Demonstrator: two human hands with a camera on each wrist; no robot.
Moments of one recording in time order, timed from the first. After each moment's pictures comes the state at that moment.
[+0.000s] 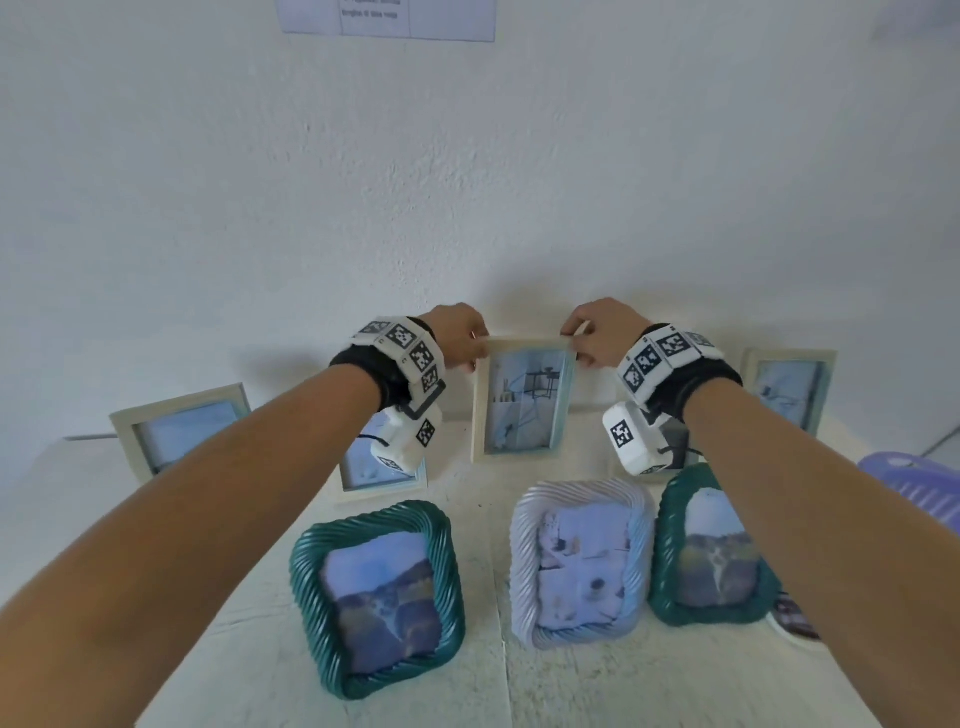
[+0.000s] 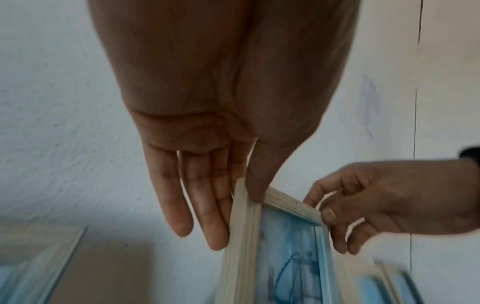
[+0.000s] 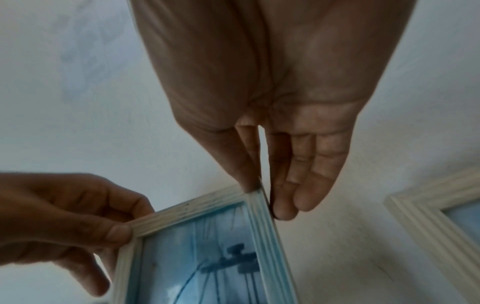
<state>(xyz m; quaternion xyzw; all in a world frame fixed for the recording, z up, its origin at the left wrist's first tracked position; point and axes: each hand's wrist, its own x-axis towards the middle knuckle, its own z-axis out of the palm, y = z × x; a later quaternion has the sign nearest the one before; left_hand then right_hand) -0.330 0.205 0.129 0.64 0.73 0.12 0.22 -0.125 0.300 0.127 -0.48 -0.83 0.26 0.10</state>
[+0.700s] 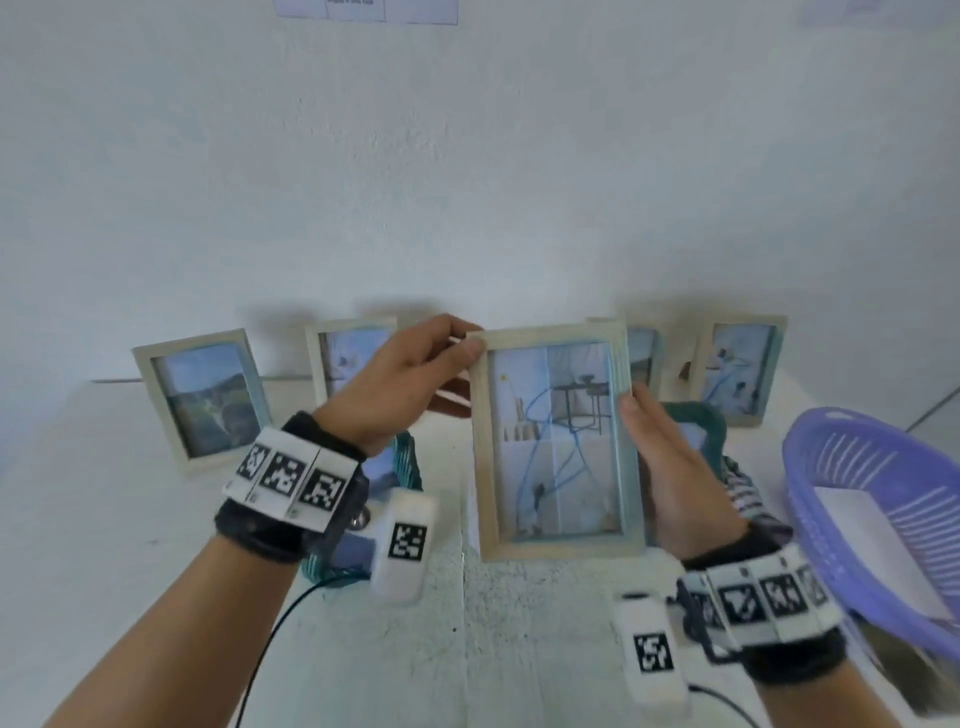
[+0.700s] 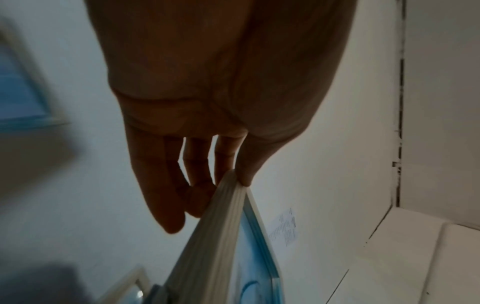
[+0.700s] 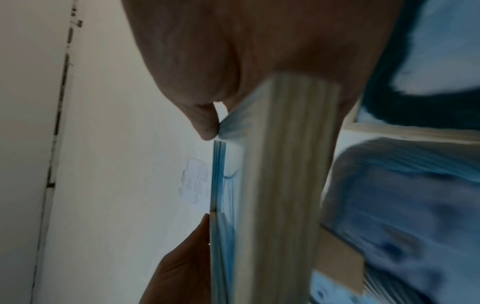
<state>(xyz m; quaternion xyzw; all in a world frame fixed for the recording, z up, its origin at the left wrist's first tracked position) -0.215 0.019 0.158 0.51 0.58 0.50 0.39 0.019 0.098 0.090 -0.34 -0.58 0.64 0.37</state>
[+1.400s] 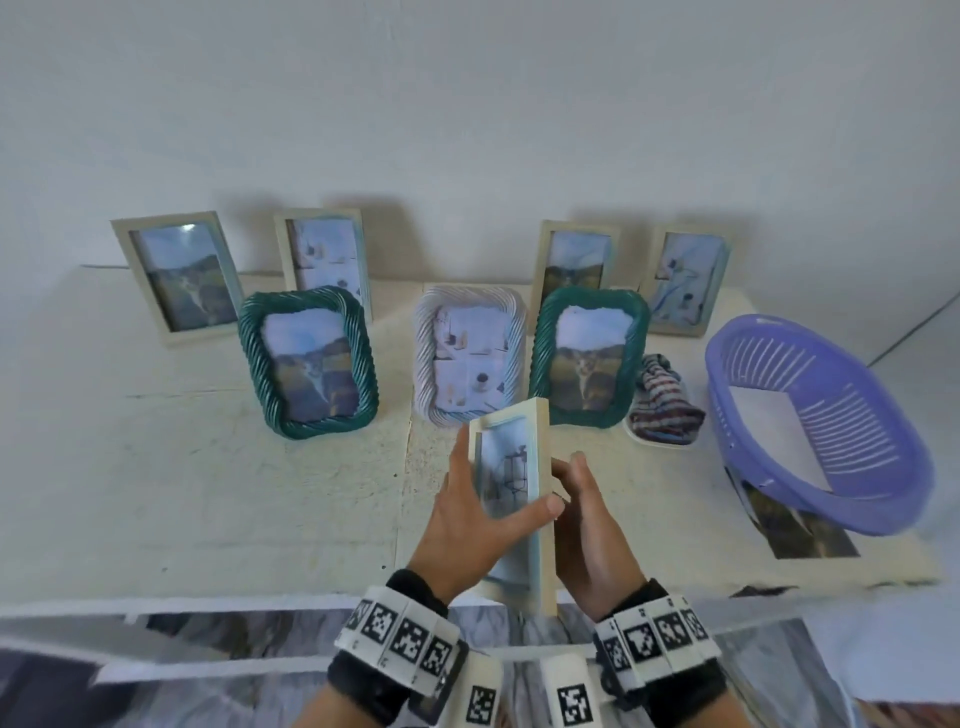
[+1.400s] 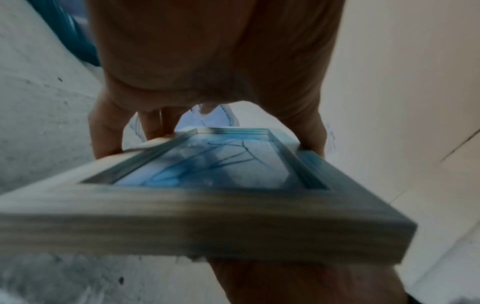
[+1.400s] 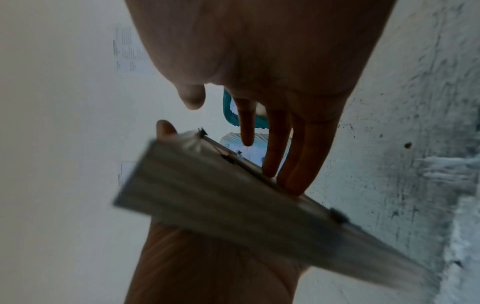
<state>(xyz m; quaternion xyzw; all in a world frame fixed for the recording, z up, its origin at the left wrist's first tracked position) -0.009 -0.089 0.014 0.39 0.67 0.49 0.40 0.114 -0.016 -0.010 -0.38 -0.38 0.81 0.26</state>
